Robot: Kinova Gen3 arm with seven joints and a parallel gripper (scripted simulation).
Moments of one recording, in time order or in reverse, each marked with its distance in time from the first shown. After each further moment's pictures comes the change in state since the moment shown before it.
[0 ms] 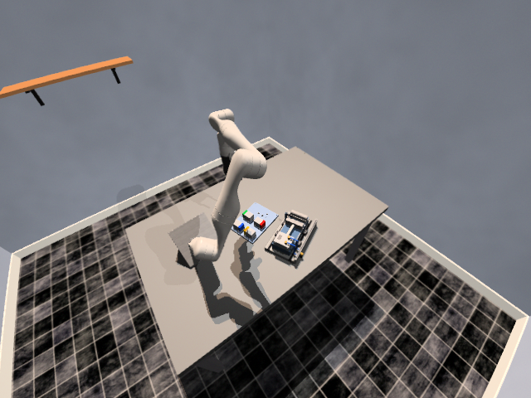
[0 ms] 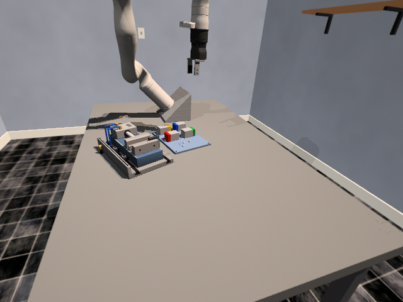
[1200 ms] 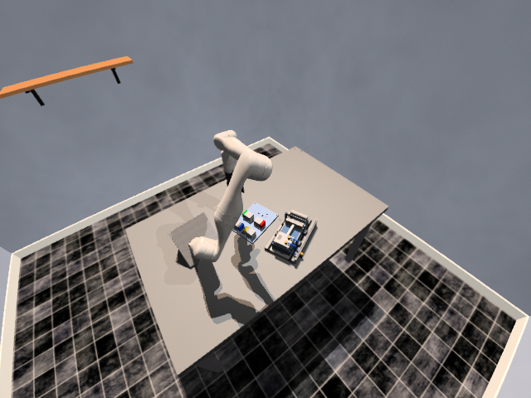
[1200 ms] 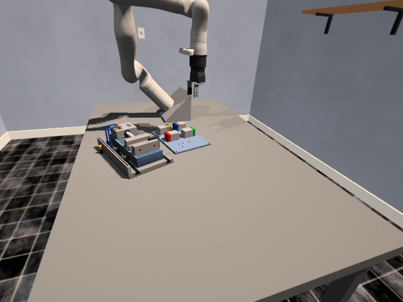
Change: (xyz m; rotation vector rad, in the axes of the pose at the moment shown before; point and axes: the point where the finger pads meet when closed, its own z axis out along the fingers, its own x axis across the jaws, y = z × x) arm -0.002 0.000 0.098 -0.008 -0.012 0.002
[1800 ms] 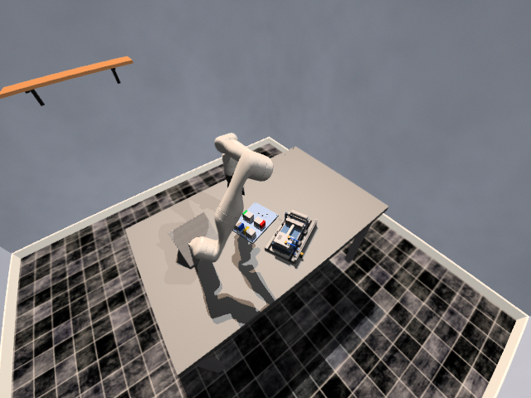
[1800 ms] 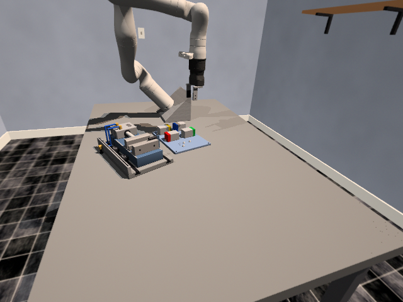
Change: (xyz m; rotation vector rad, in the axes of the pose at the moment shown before) arm 0.003 -0.004 0.015 0.007 0.010 -0.001
